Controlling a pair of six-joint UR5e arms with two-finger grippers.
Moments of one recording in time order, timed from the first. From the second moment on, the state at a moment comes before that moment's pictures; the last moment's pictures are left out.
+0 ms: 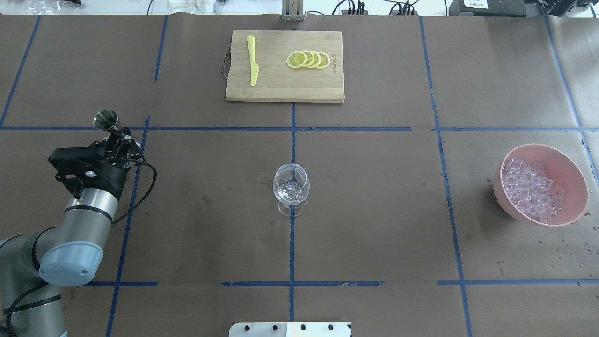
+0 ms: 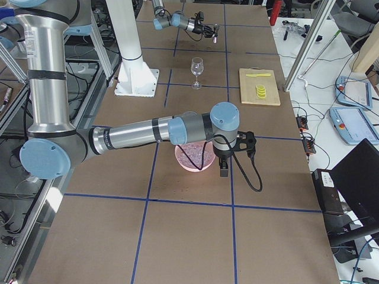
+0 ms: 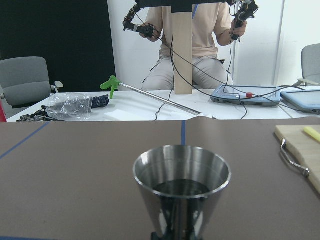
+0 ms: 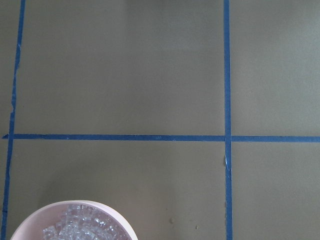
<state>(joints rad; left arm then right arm) -0.33 -1.63 -1.86 -2.26 -0.59 -1.28 1.55 -1.56 1.80 -1.59 2.41 0.18</state>
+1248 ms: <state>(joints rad) -0.33 -1.94 -1.89 -2.27 -0.60 -0.77 1.25 -1.65 1.82 -1.20 2.29 0.70</state>
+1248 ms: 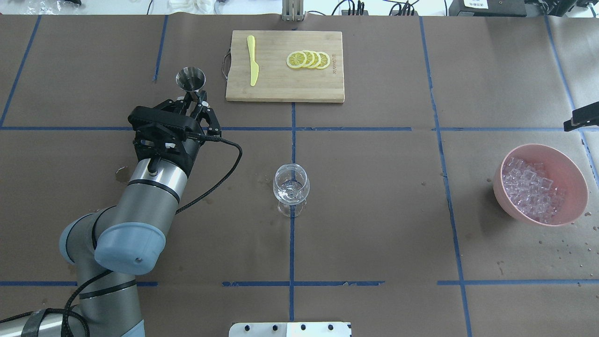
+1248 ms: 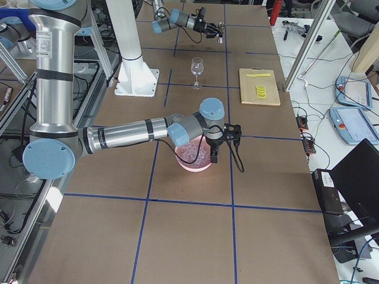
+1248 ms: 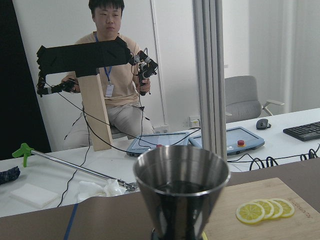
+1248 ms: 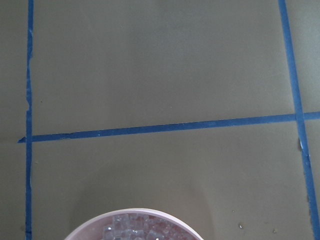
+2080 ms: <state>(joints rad) -0.28 -1.95 -1.94 -2.26 -0.72 -0.74 1.05 -1.74 1.91 -1.13 2.19 0.93</state>
